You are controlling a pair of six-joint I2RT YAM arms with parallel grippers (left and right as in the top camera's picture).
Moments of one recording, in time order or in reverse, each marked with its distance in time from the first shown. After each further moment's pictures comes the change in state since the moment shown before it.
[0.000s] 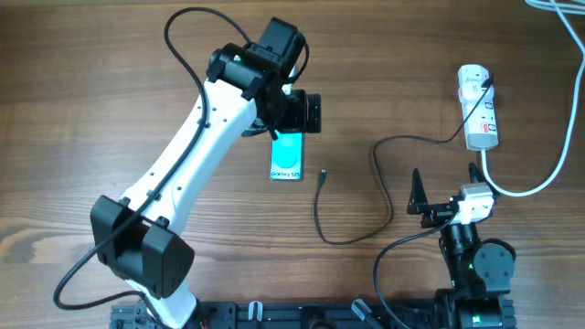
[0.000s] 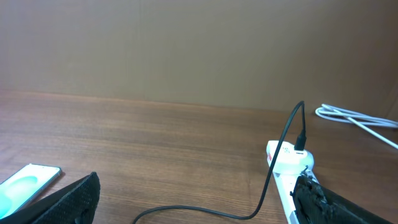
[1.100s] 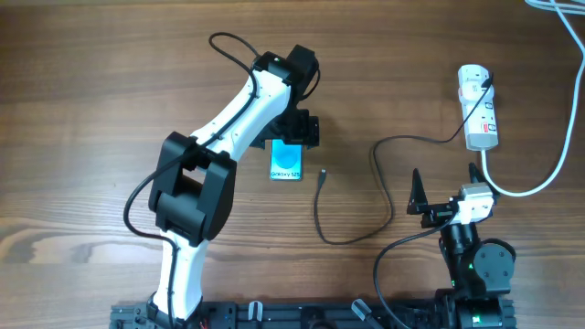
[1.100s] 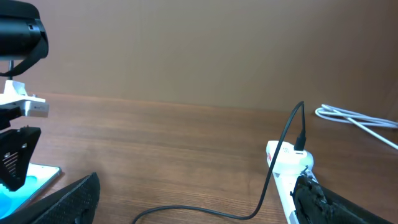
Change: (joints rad) left arm -0.001 0.339 0.000 0.039 -0.092 0.005; right arm 0.000 0.000 0.000 0.000 0.000 -0.002
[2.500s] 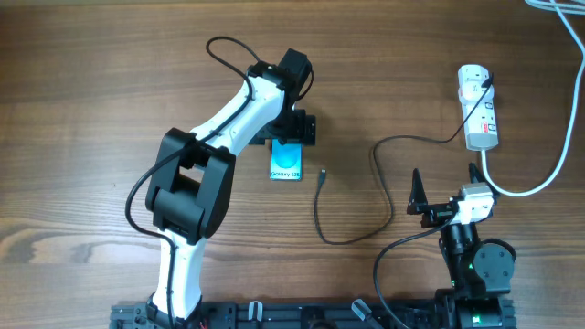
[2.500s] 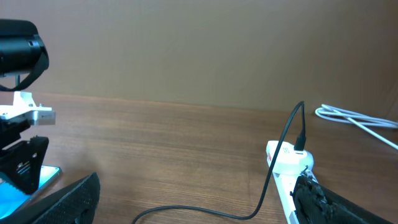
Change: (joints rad) left arm 0.029 0.001 -0.111 0.191 0.004 0.048; right arm 0.000 0.000 0.000 0.000 0.000 0.000
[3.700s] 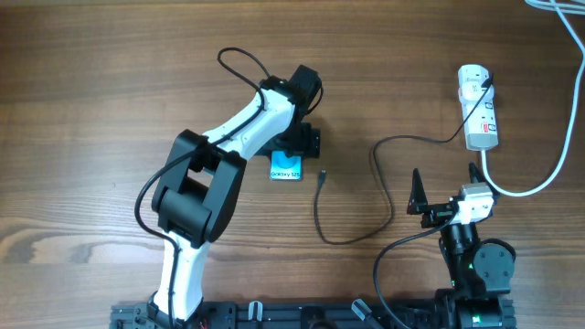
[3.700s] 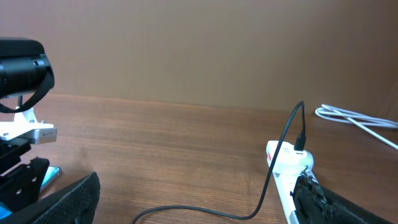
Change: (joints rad) left arm -0.053 0.001 -0.080 0.053 -0.053 -0.039; right arm 0.000 0.000 0.000 0.000 0.000 0.000
